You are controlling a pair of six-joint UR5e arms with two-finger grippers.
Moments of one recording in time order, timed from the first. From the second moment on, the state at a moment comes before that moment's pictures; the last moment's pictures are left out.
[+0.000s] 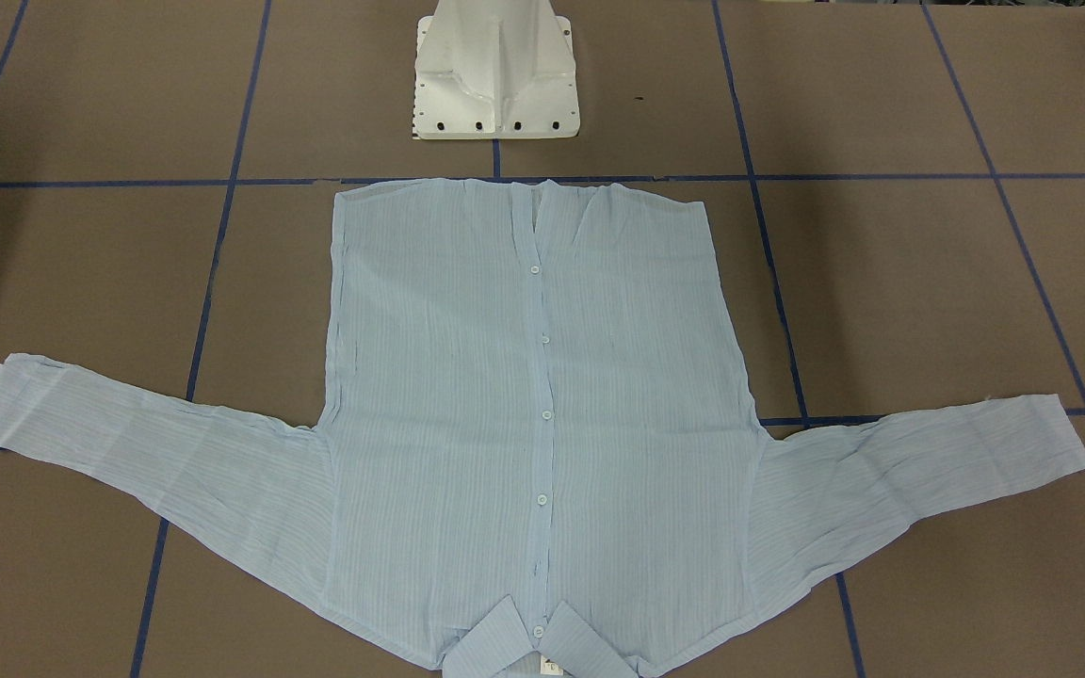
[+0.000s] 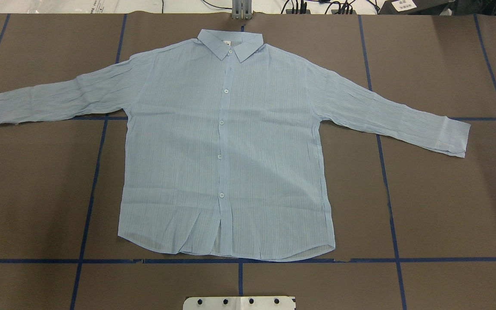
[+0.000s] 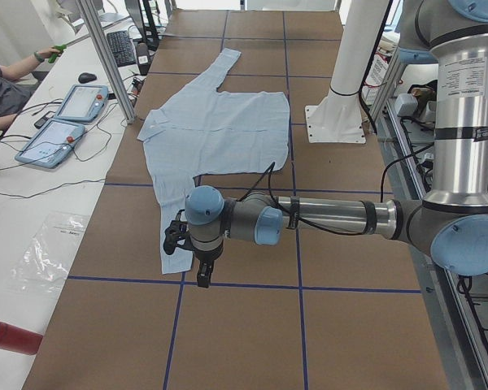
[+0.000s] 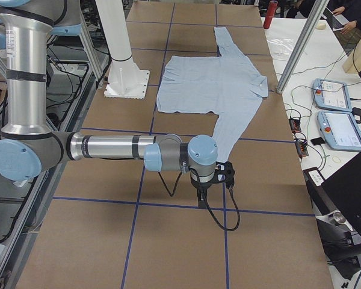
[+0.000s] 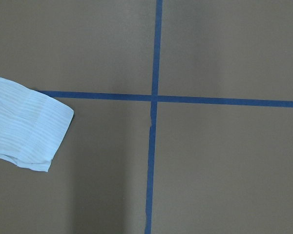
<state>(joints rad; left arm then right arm) -1.53 -1.51 -1.66 -1.68 -2.33 -0.02 1.60 -1.65 1.70 -1.54 2.36 0.00</state>
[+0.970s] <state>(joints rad) -1.52 -1.54 -1.65 -1.88 -2.34 -0.02 1.57 -1.63 1.69 -1.53 2.38 0.01</state>
